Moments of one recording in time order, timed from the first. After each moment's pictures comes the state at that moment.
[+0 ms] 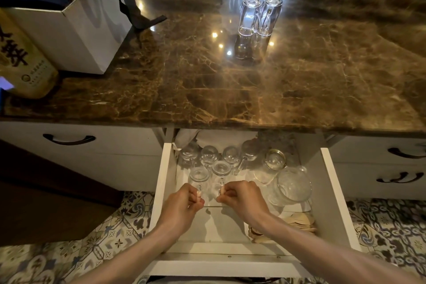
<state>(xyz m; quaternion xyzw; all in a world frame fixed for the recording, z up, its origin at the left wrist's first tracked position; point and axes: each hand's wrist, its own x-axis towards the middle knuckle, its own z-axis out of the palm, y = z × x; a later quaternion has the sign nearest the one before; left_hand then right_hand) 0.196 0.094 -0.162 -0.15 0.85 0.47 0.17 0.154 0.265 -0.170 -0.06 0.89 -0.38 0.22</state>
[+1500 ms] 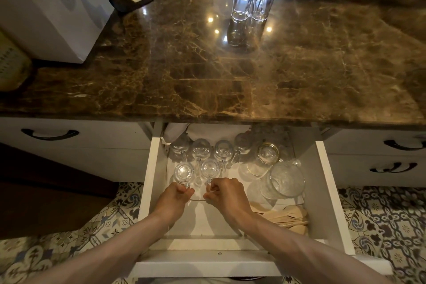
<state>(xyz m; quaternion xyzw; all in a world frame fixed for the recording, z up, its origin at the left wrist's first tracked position) 0.182 0.104 -0.187 -0.32 0.76 0.51 0.24 0.152 0.254 -0.210 -0.04 0.91 -0.33 0.24</state>
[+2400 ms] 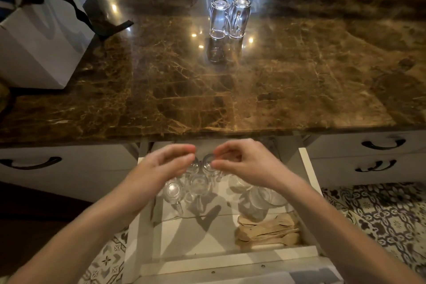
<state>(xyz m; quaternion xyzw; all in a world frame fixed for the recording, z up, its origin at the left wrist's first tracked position) 0.129 0.090 -0.044 -0.08 0.71 0.66 0.23 0.089 0.299 -0.050 -0.08 0.88 -0.40 0.25</state>
